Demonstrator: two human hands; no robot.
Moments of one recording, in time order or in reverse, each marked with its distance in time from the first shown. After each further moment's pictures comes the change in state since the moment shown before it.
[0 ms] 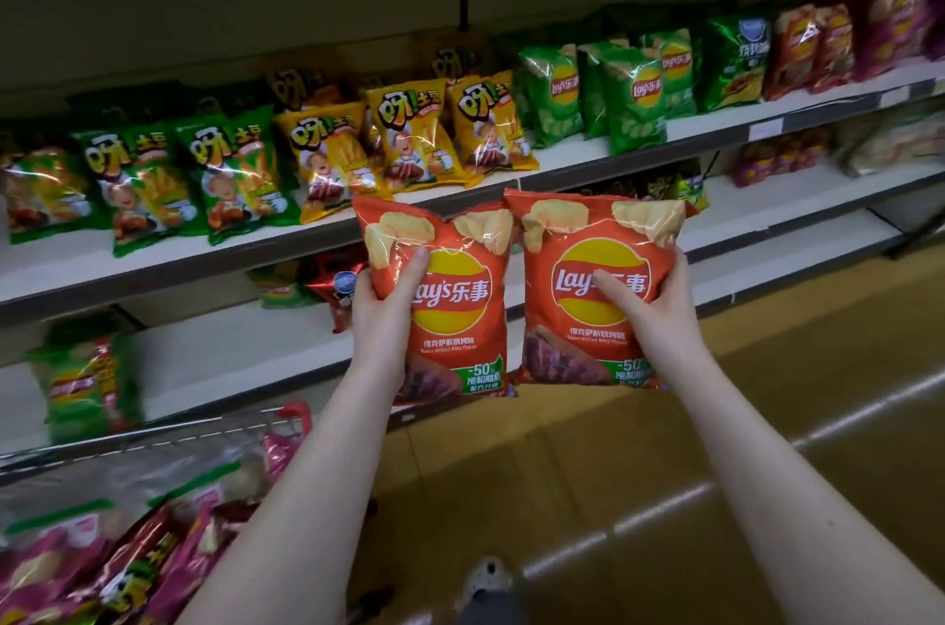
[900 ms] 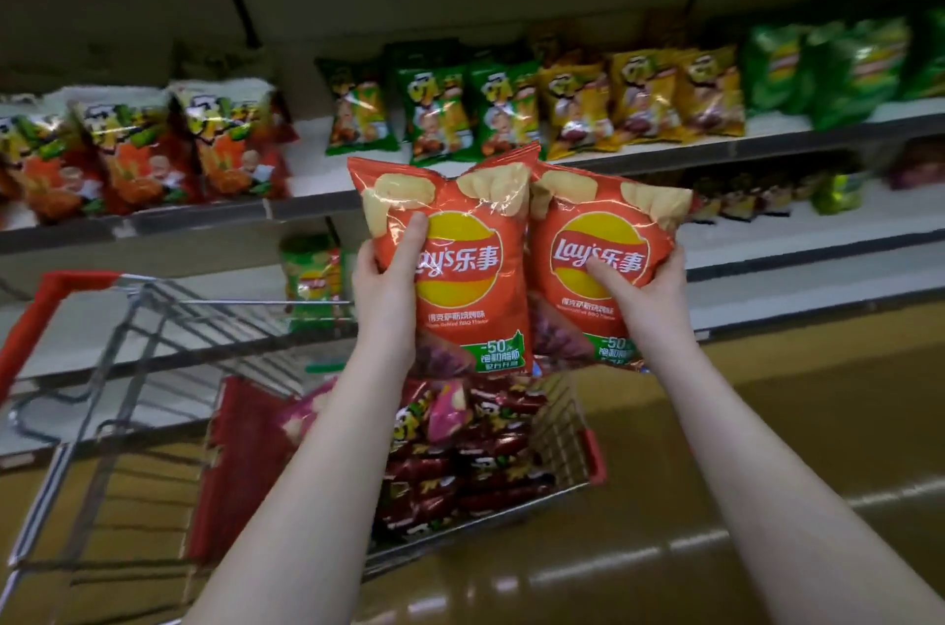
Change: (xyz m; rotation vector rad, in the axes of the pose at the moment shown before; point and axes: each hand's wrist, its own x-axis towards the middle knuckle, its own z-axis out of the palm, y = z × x) left_hand -0.085 0.040 -0.381 -0.174 0.124 0.139; right_hand -0.245 -0.036 0.290 0.017 -0.057 -0.069
